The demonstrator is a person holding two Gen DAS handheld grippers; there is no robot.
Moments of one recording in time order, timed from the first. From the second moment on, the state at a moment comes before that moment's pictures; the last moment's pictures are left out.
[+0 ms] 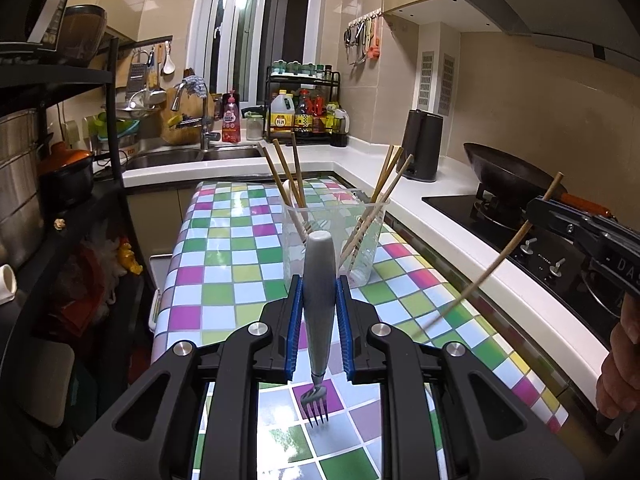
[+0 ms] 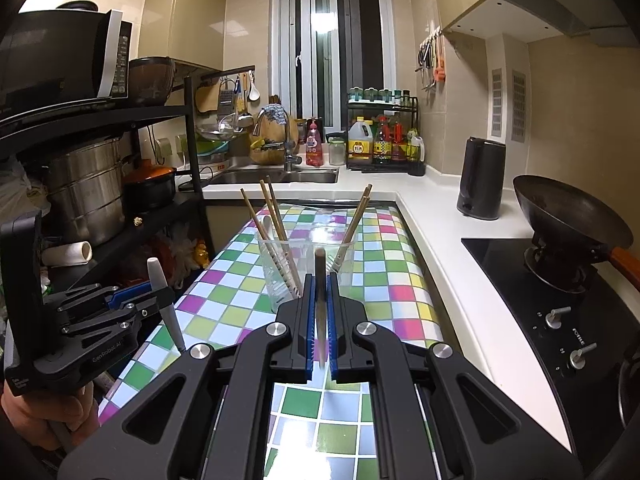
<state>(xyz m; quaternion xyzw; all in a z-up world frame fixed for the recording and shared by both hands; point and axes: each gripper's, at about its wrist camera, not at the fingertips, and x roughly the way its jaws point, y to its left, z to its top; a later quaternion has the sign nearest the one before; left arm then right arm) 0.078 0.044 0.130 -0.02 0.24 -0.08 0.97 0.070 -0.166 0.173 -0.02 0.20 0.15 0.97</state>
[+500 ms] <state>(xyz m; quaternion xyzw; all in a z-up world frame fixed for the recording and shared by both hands) 0.128 0.041 0.190 -0.02 0.23 -0.10 0.97 0.118 -0.154 0.222 -0.02 0.19 0.18 0.97</state>
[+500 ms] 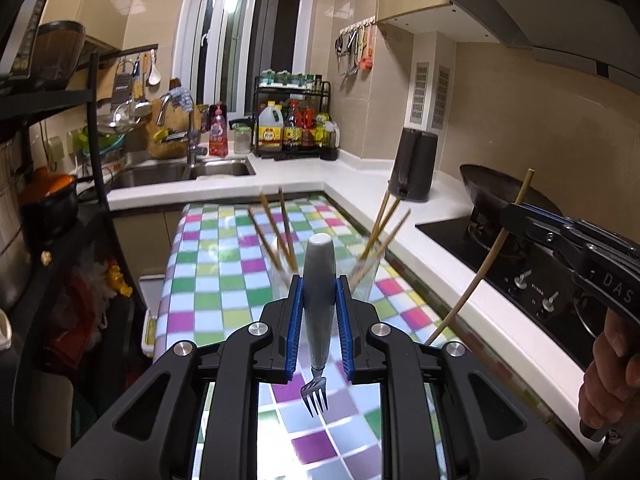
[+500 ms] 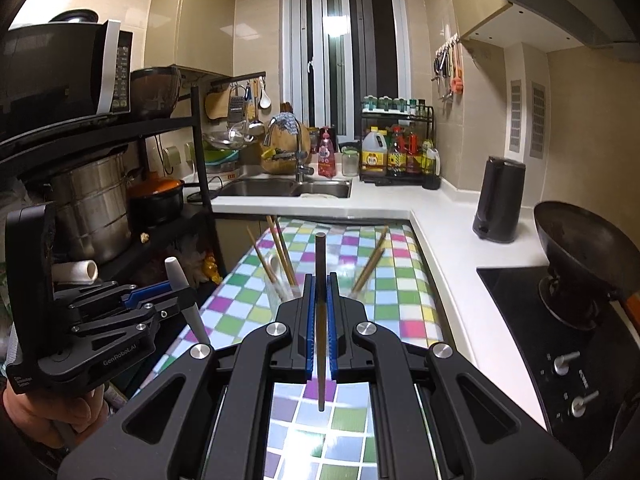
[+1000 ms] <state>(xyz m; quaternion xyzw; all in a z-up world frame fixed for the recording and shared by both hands) 0.241 0.030 0.251 -0.03 0.17 -0.11 0.98 0.216 -0.133 0.281 0.00 0.14 0.16 0.98</state>
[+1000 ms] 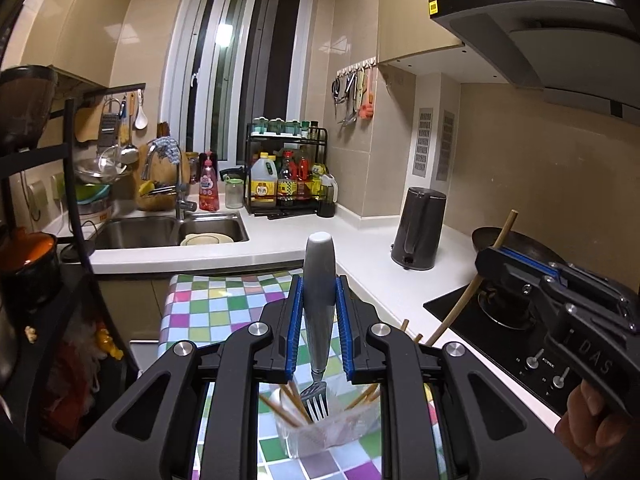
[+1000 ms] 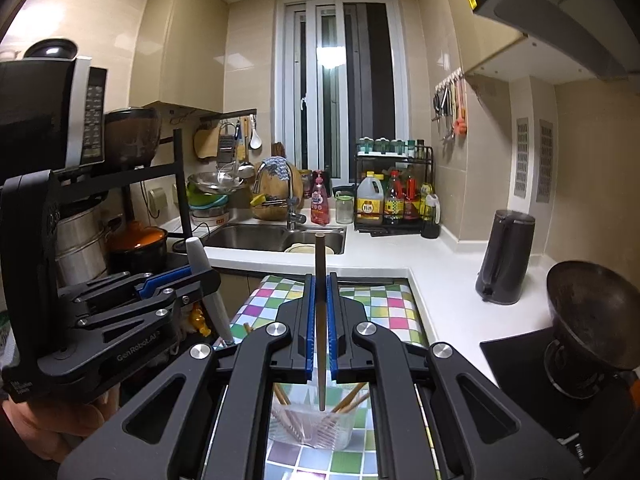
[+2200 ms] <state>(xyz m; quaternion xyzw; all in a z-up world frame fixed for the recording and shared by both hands) 0.215 0.017 0.181 -0.02 0.23 -0.08 0.97 0.205 -0.151 0.225 0.01 0.18 0.14 0.97</state>
